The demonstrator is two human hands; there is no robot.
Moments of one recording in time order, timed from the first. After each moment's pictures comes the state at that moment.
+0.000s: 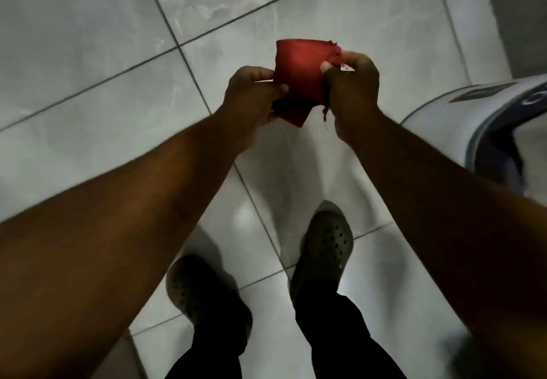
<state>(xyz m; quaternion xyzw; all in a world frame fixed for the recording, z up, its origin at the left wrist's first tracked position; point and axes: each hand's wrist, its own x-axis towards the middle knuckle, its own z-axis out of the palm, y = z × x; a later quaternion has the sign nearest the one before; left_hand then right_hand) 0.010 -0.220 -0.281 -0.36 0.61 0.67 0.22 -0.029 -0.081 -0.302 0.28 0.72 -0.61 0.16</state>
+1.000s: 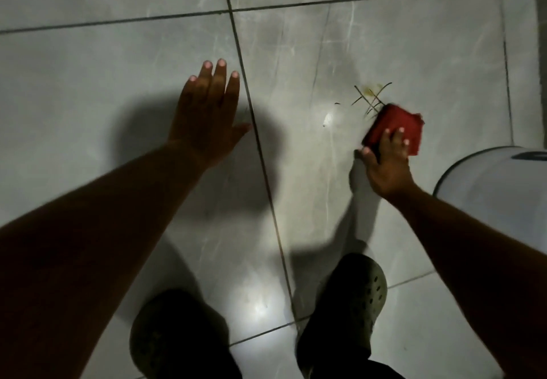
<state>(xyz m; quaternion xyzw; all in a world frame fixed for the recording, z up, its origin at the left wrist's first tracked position) 0.104 -0.387 -0.461 -0.02 0.99 0.06 0.13 0.026 -0.053 -0.471 -0.01 0.95 -0.10 0.28</state>
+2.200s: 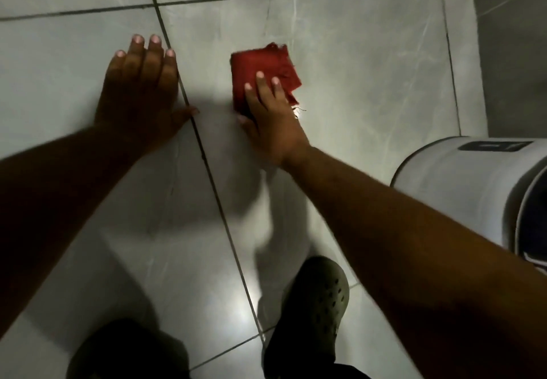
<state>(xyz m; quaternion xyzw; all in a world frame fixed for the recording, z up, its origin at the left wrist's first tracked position) 0.065 -0.394 -0.482 0.01 1.00 0.01 0.09 -0.002 -0.169 -0.476 -0.26 0.93 -0.10 0.25</state>
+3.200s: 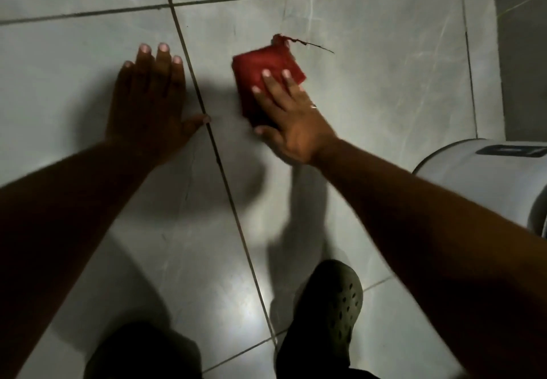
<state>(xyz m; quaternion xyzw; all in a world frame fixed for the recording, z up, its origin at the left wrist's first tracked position) 0.070 -0.396 -0.482 -0.02 0.99 0.04 0.11 -0.026 -0.149 -0.491 -0.39 0.89 -0.05 0.21</state>
